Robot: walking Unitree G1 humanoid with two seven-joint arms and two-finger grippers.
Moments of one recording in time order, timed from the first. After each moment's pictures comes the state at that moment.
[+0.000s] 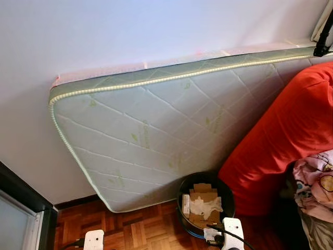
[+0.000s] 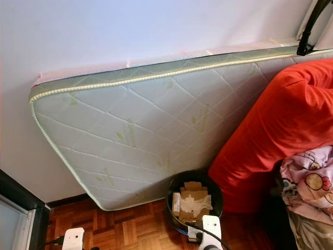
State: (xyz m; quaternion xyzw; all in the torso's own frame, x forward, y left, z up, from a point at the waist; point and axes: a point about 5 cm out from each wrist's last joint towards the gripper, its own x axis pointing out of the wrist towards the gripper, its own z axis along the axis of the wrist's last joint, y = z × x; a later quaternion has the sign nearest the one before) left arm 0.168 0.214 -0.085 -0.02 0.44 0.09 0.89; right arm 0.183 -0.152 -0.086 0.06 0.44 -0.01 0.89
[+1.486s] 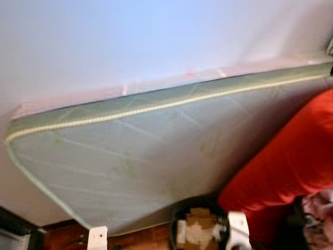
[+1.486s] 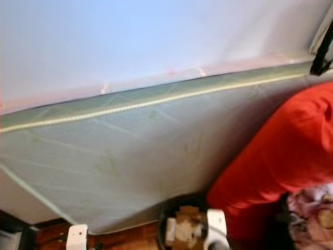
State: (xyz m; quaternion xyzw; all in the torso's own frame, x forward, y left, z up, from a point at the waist) left arm 0.177 0.207 -0.081 -0.03 0.41 0.08 0.91; right arm 0.207 -0.158 -0.073 0.05 0.40 0.01 0.91
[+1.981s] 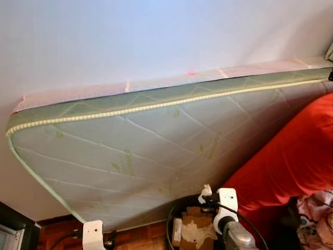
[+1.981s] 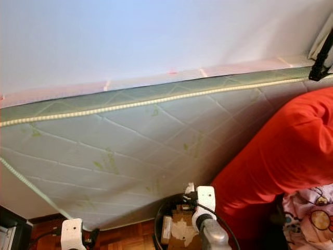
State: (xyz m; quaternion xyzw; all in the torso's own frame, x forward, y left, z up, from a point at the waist) left arm 0.183 0.209 -0.068 -0.02 0.31 0.10 0.95; right arm 0.247 -0.138 -0.040 0.08 0.28 0.06 0.96
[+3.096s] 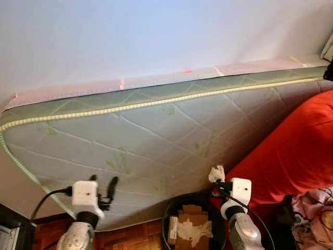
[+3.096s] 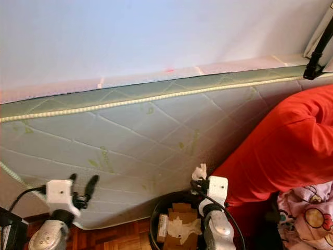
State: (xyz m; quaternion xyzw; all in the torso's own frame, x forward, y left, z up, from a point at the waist) left arm 0.229 0.203 0.053 0.02 0.03 -0.03 1.00; right arm 0.264 -0.152 -0.011 0.10 0.16 0.00 0.98
